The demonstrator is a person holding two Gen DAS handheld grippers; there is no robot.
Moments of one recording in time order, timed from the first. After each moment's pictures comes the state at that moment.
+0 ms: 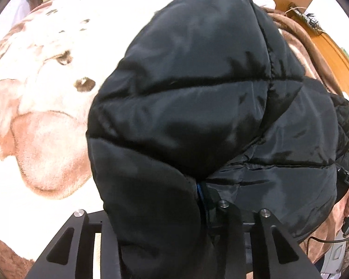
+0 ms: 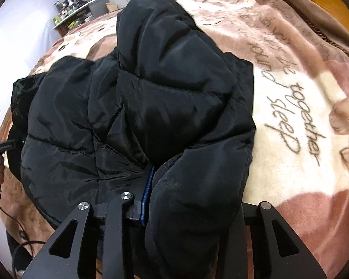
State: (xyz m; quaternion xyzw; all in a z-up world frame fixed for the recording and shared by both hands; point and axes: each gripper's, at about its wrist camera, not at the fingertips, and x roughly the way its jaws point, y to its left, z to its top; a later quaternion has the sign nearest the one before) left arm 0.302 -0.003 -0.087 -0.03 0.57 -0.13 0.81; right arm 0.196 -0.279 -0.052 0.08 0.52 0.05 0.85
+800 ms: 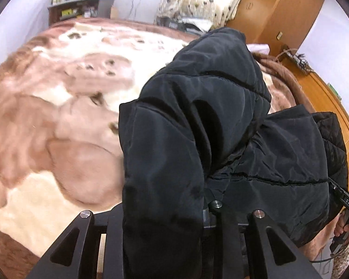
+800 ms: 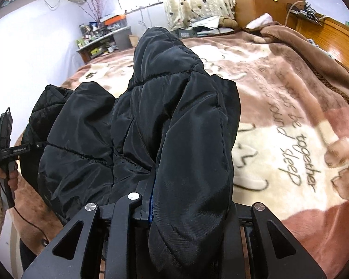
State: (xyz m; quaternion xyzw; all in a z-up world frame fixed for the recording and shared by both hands) left arm 0.256 0.060 -0.015 -0.10 0.47 -0.13 0.87; right arm 0.152 -0.223 0.045 0.08 0.42 0.09 0.90
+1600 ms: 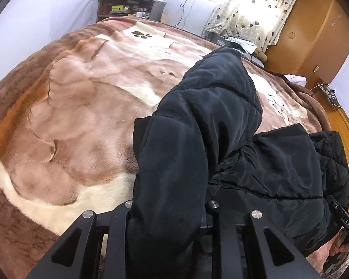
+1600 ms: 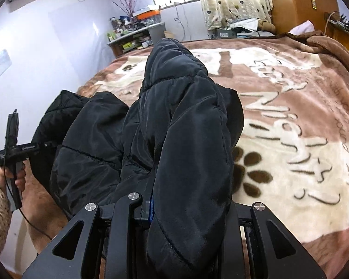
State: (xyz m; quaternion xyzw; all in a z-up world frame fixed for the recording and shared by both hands) left arm 0.259 0.214 -0.044 -0.15 0.46 -0.03 0.87; right arm 0.179 -0.099 0.016 0.08 0.41 0.16 0.89
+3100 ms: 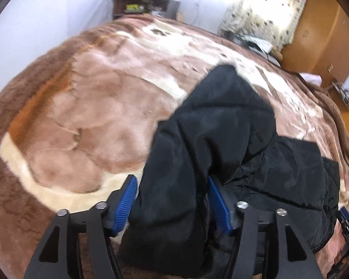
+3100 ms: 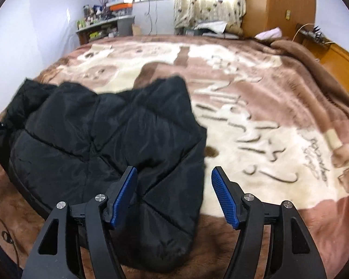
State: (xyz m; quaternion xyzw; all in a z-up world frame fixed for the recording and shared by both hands) left arm 0.232 0.248 -0.046 -0.14 0.46 0.03 0.88; right arm 0.134 -0.117 0.009 0.00 0.41 0.03 0.91
